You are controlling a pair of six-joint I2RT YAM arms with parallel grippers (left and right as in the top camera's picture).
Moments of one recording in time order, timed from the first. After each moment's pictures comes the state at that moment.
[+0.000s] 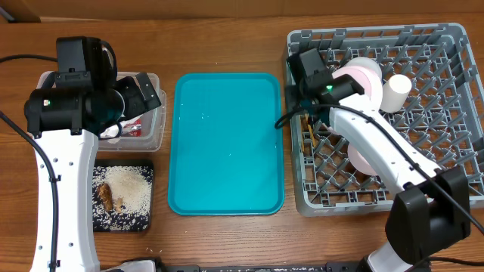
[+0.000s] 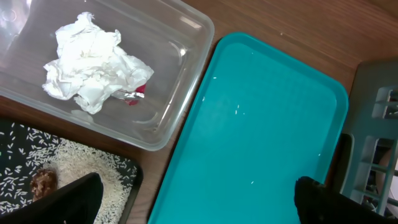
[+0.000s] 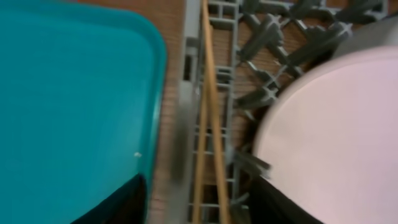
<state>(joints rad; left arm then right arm) 0.07 1.46 1.61 -1.21 0.07 -0.39 0.42 1.78 1.45 -0.76 0.15 0.27</state>
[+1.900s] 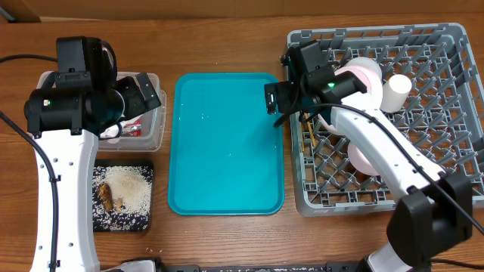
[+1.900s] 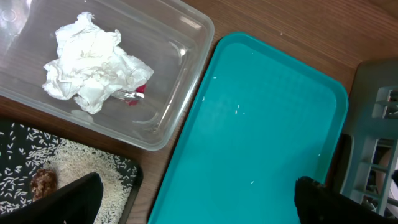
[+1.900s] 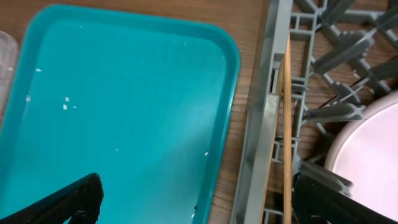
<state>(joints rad) 0.07 1.46 1.61 -1.21 0.07 -0.39 0.42 1.76 1.48 -0.75 -0.04 0.26</state>
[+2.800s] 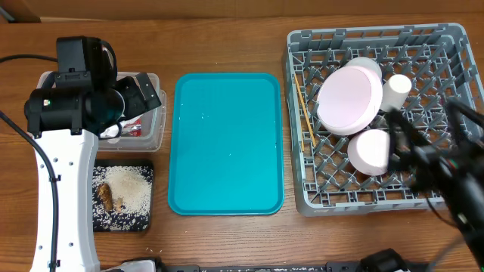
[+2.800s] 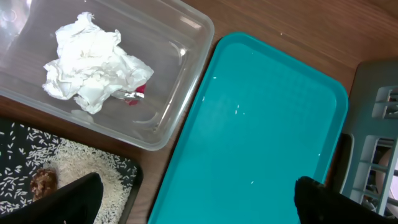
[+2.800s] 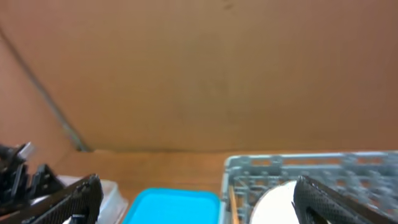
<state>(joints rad) 0.07 1.46 1.61 -1.21 0.07 -0.39 0.32 0.74 1.49 -0.85 0.08 0.25</state>
